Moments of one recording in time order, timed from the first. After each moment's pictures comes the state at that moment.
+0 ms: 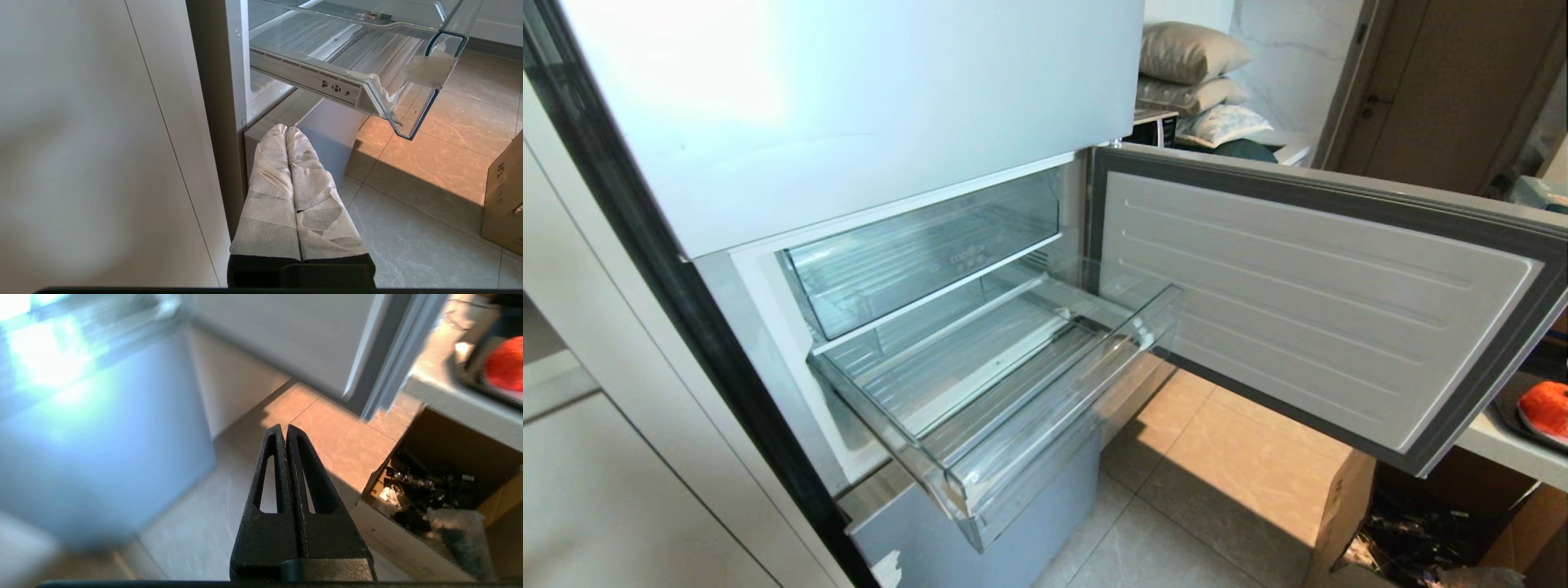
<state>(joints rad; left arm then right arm) 0.00 0.00 0.00 0.00 0.00 0.00 0.02 0.49 -0.09 -0.25 -0.01 0.01</state>
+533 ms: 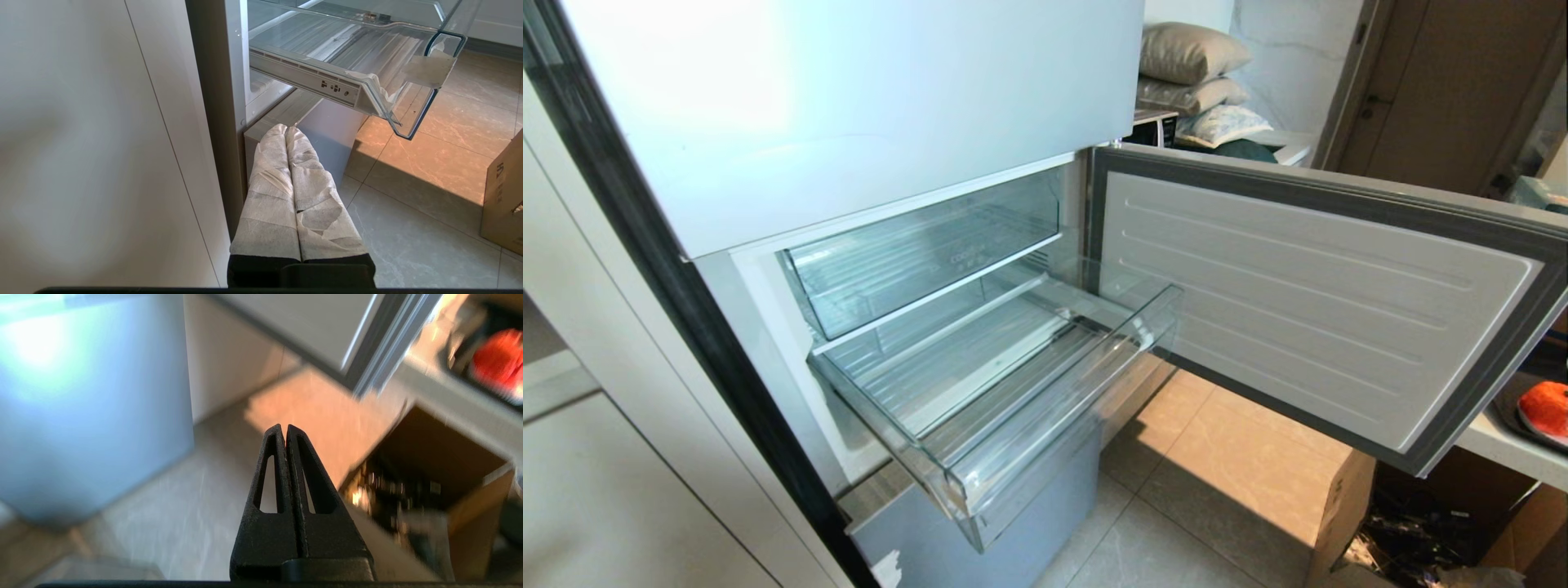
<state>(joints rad) 0.00 0.00 0.00 0.00 0.00 0.00 -0.01 0.13 0.00 0.00 0.04 -0.14</state>
